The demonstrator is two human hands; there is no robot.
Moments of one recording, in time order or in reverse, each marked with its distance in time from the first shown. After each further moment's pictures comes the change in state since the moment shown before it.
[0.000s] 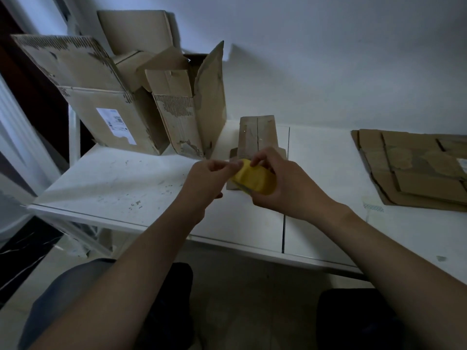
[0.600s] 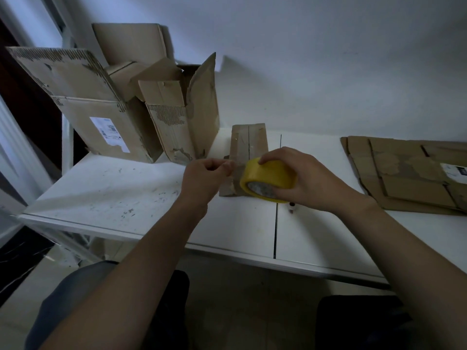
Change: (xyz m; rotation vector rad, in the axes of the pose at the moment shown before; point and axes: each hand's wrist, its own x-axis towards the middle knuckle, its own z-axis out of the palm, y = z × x) left_hand 0.017 0.006 0.013 -0.063 0.136 0.067; right_hand -0.003 0.028 -0.051 -0.107 -0.026 -0.121
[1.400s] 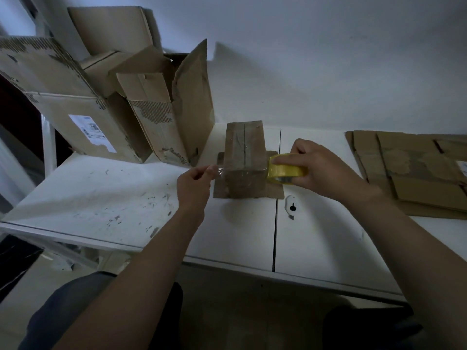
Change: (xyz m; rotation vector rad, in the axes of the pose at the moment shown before) left_hand 0.059 -0.062 0.030 -0.123 0.218 -0.100; right_hand 0.025 0.099 0.008 -0.275 0.078 -0.065
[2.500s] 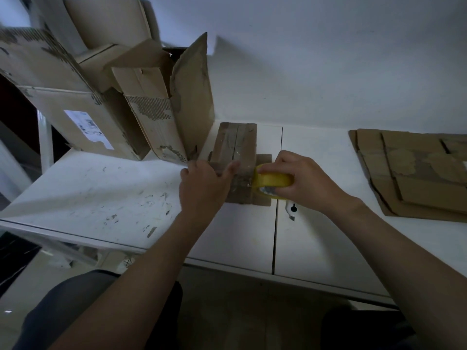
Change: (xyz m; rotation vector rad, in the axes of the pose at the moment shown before) left_hand -0.002 0.007 0.011 0.808 -0.030 0.233; right_hand 0.003 -0.028 0.024 0.197 -0.006 0.066
